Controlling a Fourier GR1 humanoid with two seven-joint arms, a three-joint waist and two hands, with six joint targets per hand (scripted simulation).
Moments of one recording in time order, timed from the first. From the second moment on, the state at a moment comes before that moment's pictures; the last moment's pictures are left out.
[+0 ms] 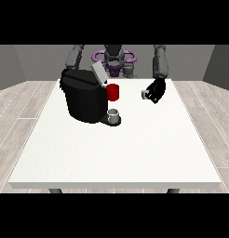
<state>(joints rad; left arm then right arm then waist) -0.56 0.35 -0.02 -0.70 -0.68 -0.03 -0.31 -0.21 -0.04 -0.12 -1.18 -0.06 -0.04 -0.27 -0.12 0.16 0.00</state>
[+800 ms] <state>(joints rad) -0.70 0.28 0.04 -0.76 -0.61 -0.20 -0.19 -0.22 -0.08 -0.12 -1.10 -0.05 -0.02 -0.25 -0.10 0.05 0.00</state>
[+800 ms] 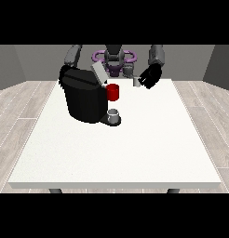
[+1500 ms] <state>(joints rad) -0.82 0.22 0.07 -0.86 -0.56 -0.29 -0.04 -0.20 -0.09 -0.13 -1.06 -0.06 -0.01 -0.31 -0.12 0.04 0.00</state>
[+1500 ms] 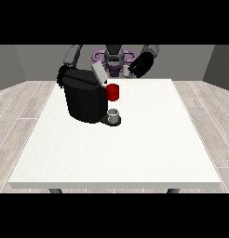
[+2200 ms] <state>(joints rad) -1.01 0.28 0.17 -0.80 -0.53 -0.22 0.02 -0.30 -0.13 -0.11 -1.09 -0.08 0.09 -0.34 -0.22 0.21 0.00</state>
